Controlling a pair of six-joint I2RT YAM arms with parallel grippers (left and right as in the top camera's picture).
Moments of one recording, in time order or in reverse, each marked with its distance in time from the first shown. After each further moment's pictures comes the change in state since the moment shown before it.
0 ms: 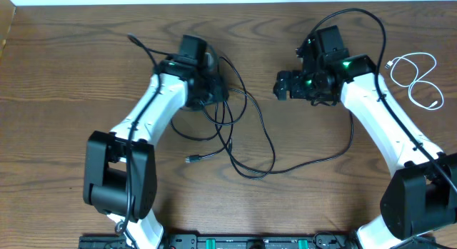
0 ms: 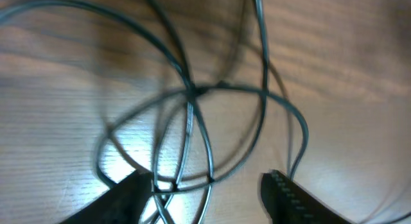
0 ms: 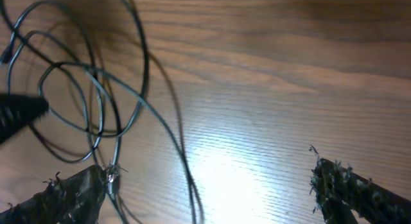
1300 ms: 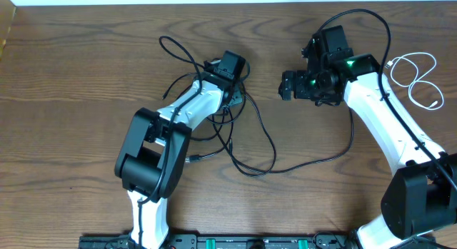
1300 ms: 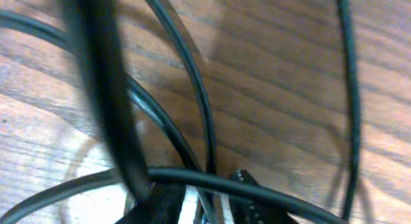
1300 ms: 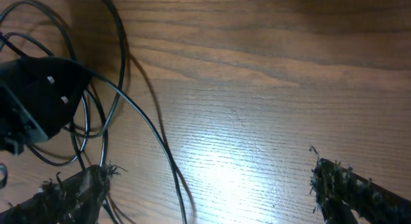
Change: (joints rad) left arm -0.155 0.198 -0.007 0.212 -0.409 -0.252; right arm -0.015 0.000 -0.002 -0.023 0.022 0.000
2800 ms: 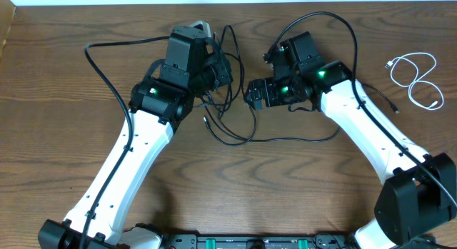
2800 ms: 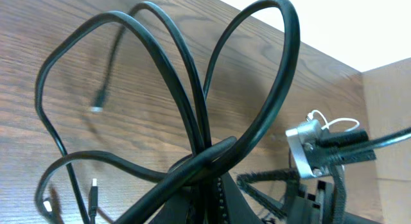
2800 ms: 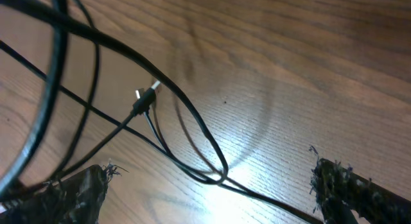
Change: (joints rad) left arm 0.057 -0.591 0.014 -0.076 0.305 0.012; right arm 0.167 0.000 -0.002 0.117 -0.160 -0.037
